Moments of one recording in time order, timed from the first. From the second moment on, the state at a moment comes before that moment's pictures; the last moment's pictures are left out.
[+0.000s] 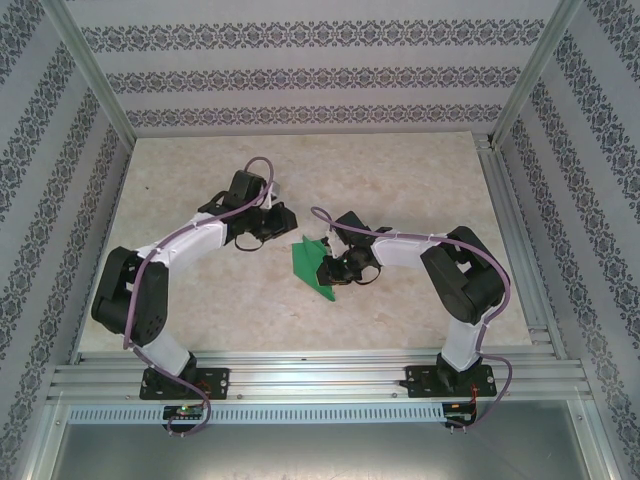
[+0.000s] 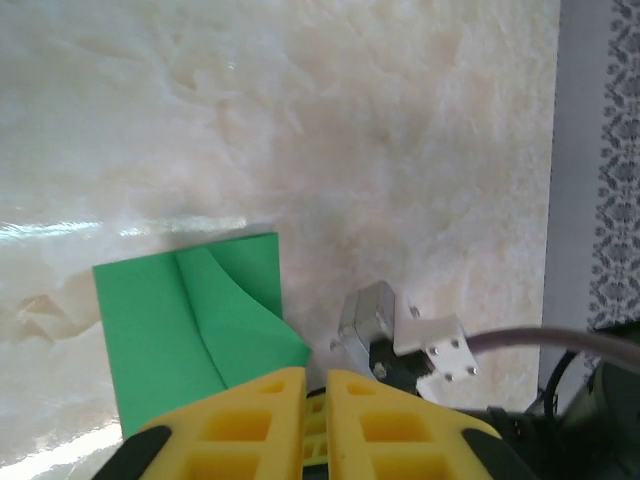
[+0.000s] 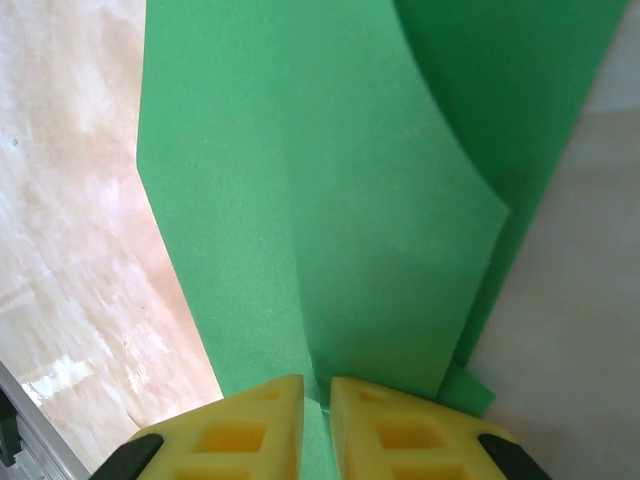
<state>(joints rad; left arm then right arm) -0.42 1.63 1.09 -0.30 0.51 -0.75 0.64 1.84 0.98 -0.35 -0.51 0.43</state>
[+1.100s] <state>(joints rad) -0.60 1.87 0.87 0.13 0.52 -1.06 0.64 1.85 1.00 -0.38 -0.50 0.42</state>
